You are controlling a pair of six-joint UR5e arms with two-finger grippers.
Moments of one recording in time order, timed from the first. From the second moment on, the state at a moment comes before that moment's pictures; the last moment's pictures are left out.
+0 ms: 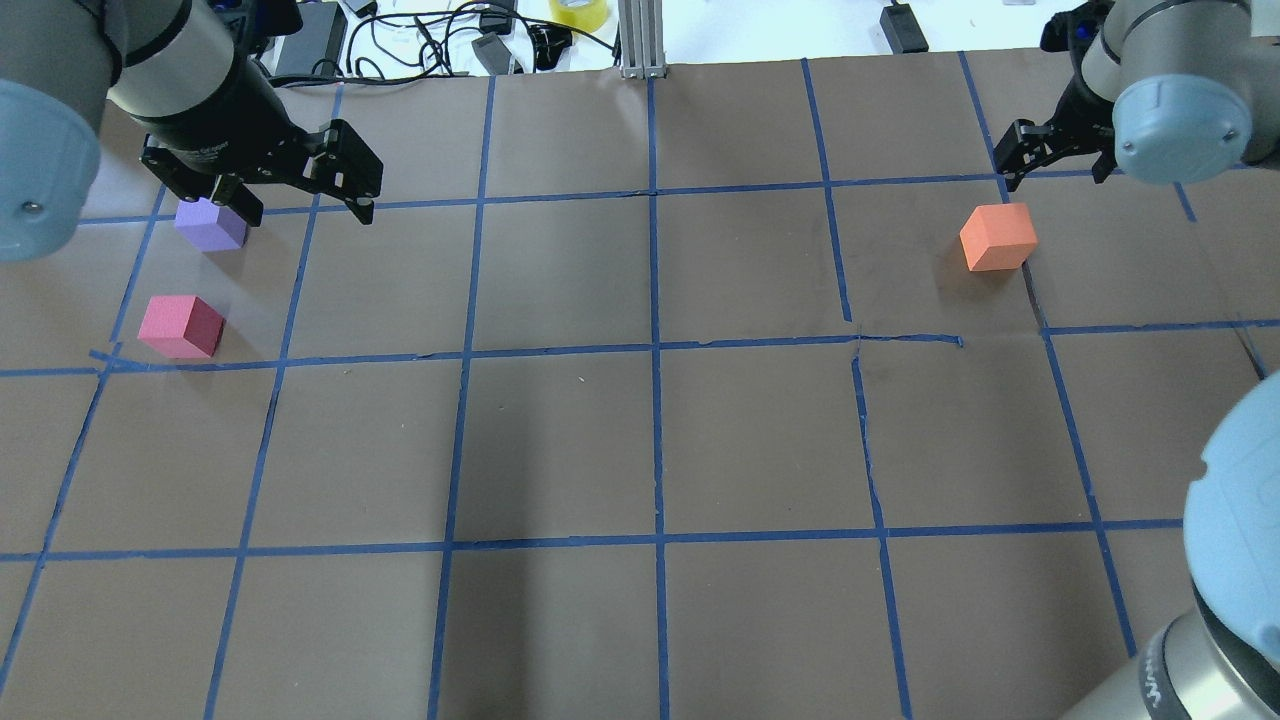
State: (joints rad) left arm -1.53 -1.55 -1.60 -1.44 1.59 0.05; right arm 1.29 -1.14 1.58 -2.18 -1.65 -0.31
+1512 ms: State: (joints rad) left arm -1.53 -1.55 -1.60 -1.43 1.59 0.05; right arm 1.26 -0.97 1.58 -2.24 -1.56 -0.44
